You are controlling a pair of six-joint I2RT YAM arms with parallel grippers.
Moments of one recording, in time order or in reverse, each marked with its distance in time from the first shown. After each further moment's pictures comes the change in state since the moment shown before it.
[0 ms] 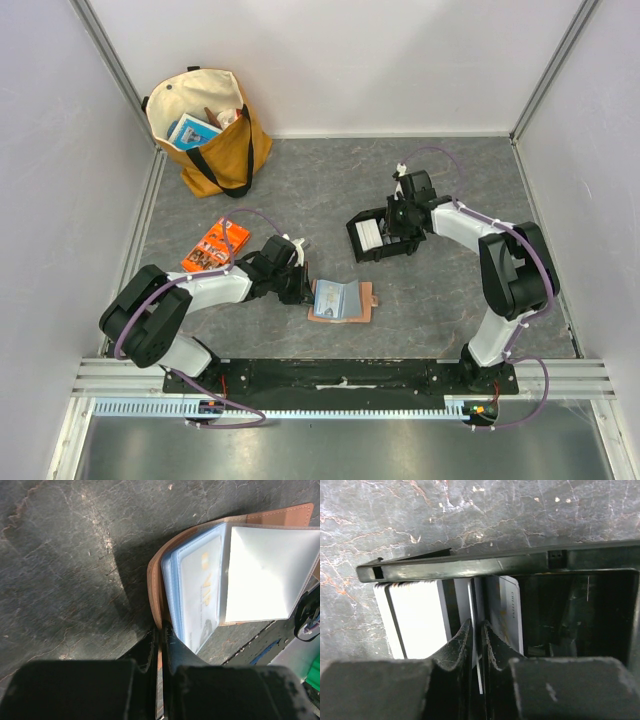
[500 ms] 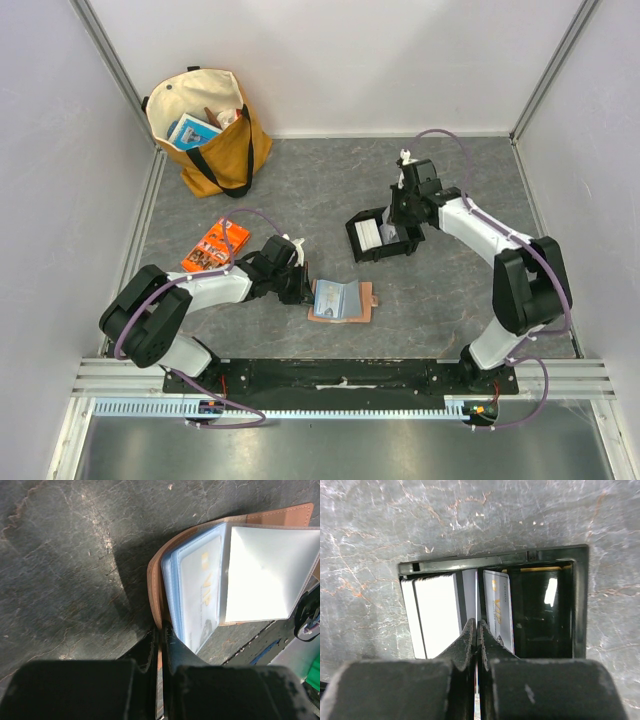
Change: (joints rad) left arm 0.000 0.000 0.000 0.000 0.000 0.000; right arm 0.018 -0.092 0.063 -0.100 0.084 -0.031
